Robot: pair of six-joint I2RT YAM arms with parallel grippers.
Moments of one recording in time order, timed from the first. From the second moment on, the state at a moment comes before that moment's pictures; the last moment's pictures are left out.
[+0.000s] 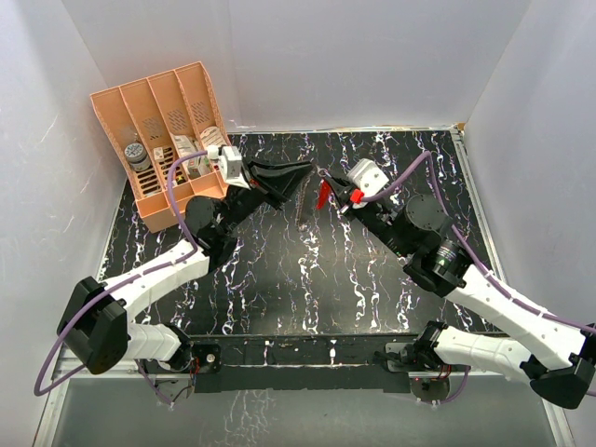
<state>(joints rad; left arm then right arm) -0.68 1.29 0.84 1.06 0.33 -0.44 0.87 0.94 1.02 0.12 0.11 -0.41</state>
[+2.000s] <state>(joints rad) -0.67 1.23 0.93 0.74 0.52 -0.04 0.87 0.93 1.02 0.11 0.09 -0.41</state>
